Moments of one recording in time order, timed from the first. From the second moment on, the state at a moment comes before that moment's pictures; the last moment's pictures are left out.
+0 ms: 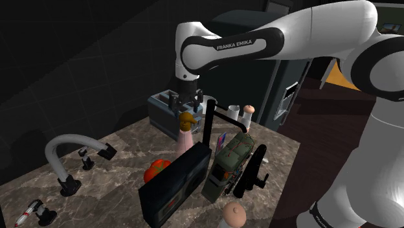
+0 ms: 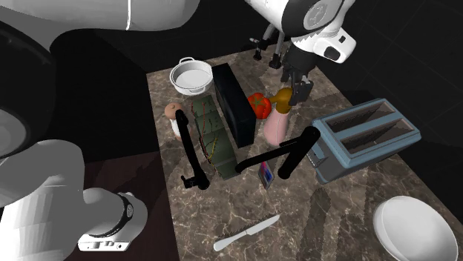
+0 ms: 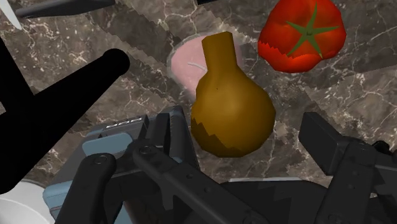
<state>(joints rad) 0.14 0.22 0.19 -1.68 -0.01 1.87 0.41</state>
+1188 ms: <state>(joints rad) 0.14 0.22 0.19 -1.72 -0.01 1.91 0.42</state>
